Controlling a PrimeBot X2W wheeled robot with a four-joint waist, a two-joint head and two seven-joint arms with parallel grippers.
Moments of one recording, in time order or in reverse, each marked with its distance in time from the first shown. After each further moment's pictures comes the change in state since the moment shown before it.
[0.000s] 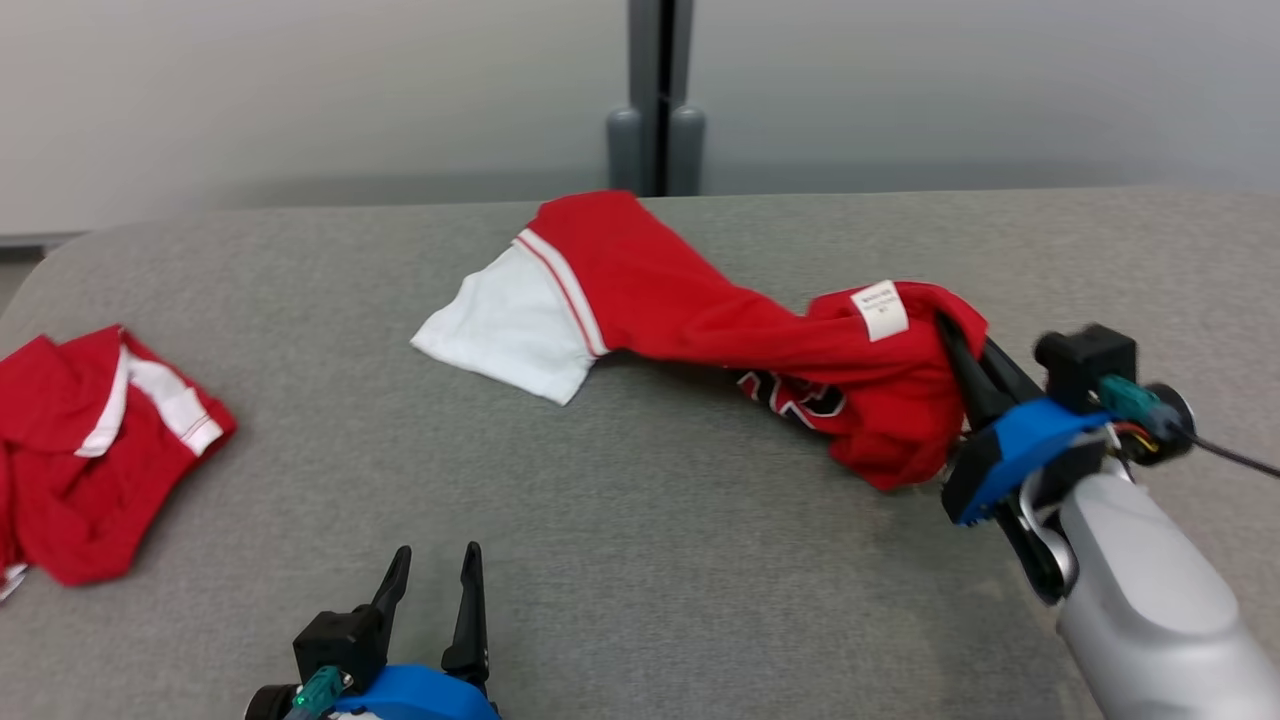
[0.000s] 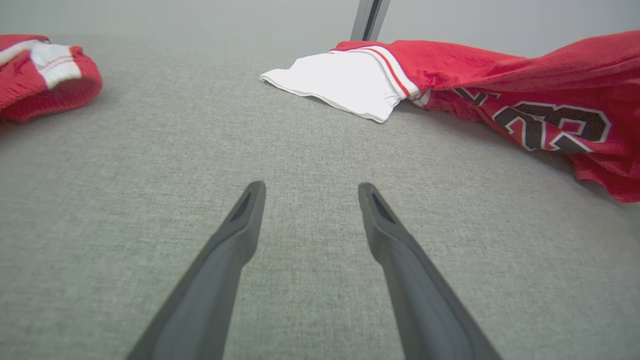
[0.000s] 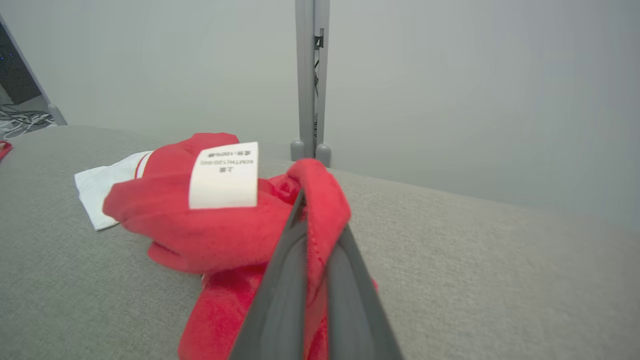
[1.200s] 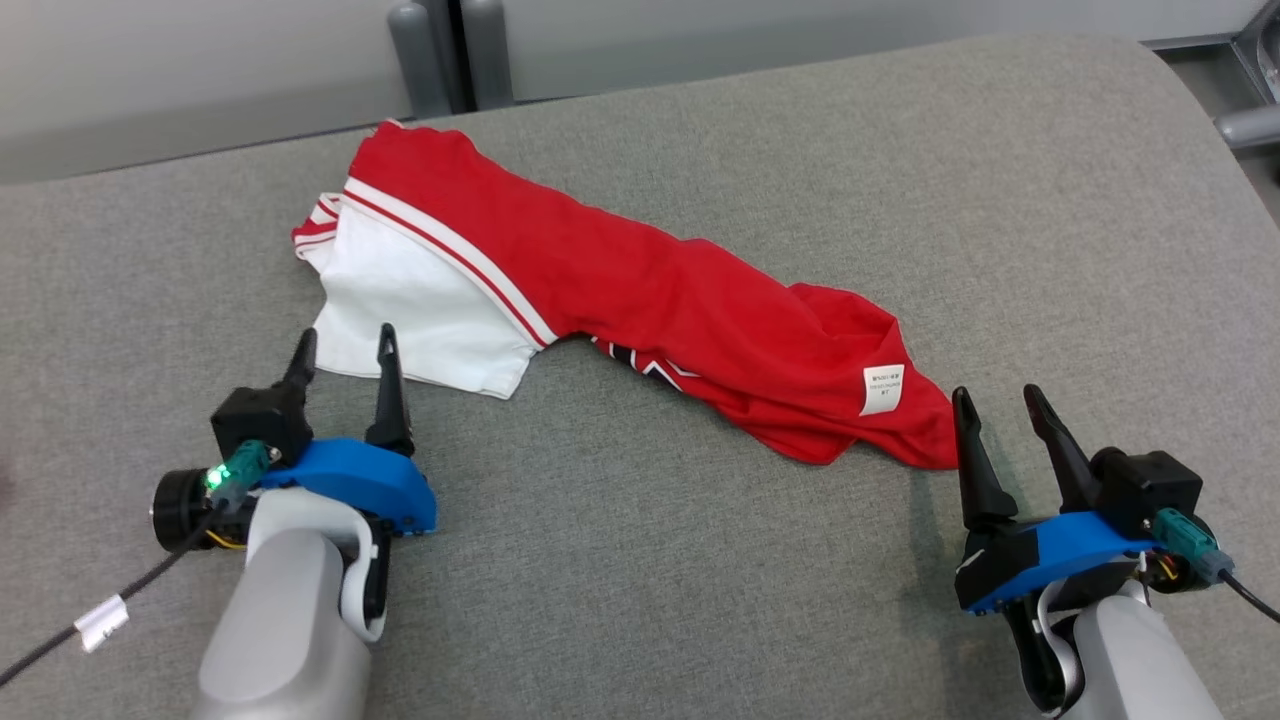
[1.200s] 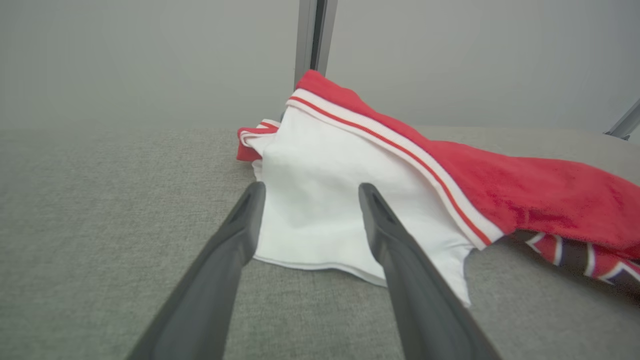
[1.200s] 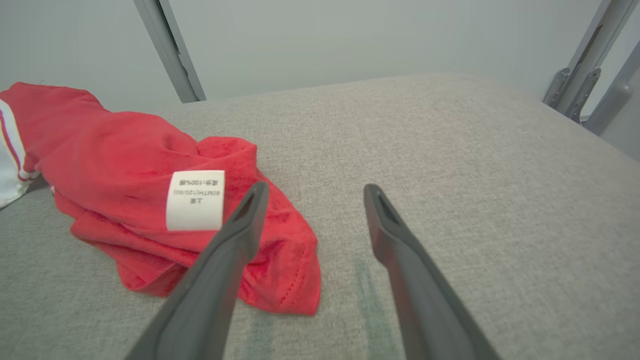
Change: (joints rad) left arm -0.388 0.008 0.136 0.195 0.121 -0.002 0.000; right arm 0.331 0.153 -0.341 -0.317 -0.135 0.000 -0.001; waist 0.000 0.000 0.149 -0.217
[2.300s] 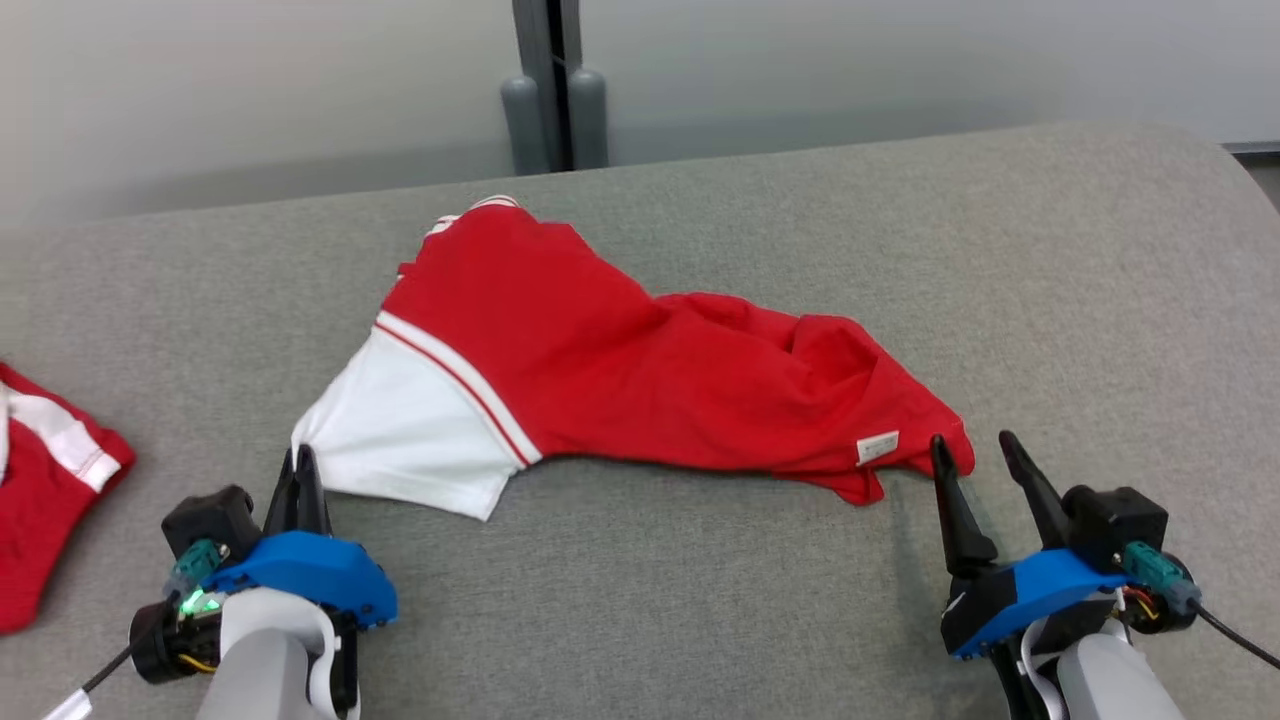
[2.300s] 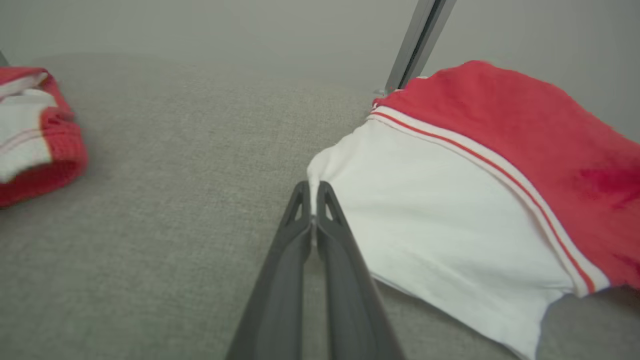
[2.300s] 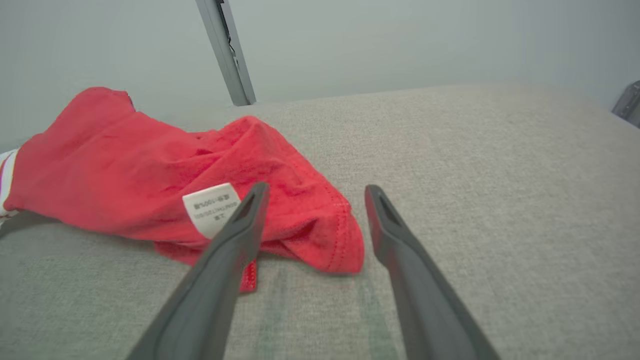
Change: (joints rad) left arm 0.063 -0.001 0.156 0.135 -0.039 -0.012 -0.001; right arm 0.025 0.004 0.035 0.043 -0.002 0.000 0.000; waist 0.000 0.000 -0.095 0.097
